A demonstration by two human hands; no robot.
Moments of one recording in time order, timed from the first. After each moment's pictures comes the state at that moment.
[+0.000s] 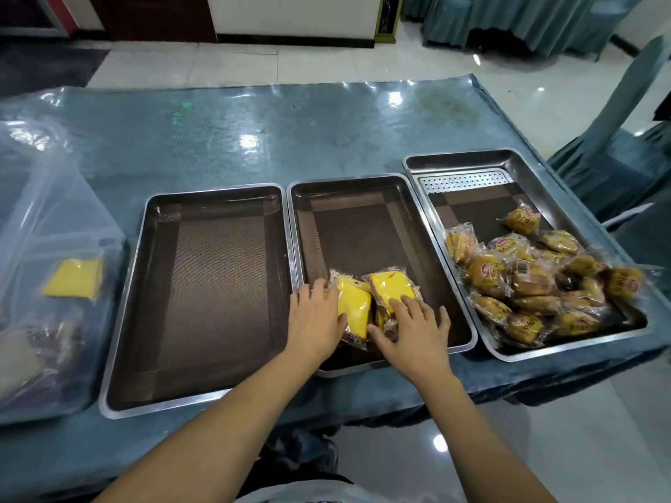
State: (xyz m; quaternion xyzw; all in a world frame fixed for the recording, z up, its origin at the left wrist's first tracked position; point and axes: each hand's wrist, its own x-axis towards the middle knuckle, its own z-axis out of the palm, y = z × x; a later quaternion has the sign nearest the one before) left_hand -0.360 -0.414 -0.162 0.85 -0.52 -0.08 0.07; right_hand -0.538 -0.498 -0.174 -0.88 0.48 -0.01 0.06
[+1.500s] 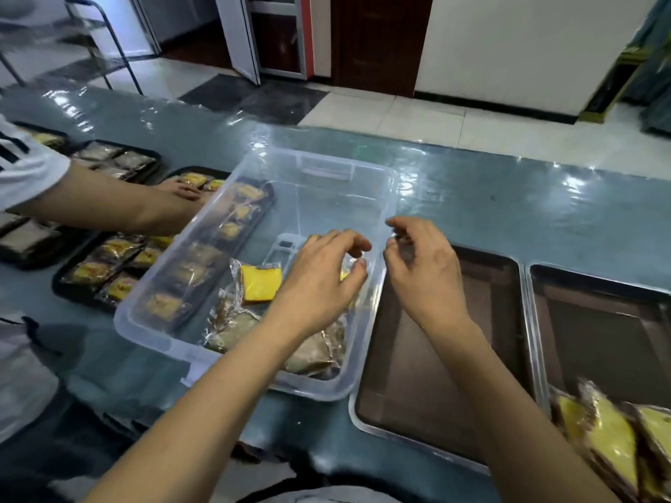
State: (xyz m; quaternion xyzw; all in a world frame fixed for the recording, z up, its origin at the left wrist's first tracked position) left_hand -0.062 -0.131 0.025 0.84 -0.41 0.01 0.36; right_hand -0.129 -0.291 0.000 -0.88 0.14 -0.33 0.30
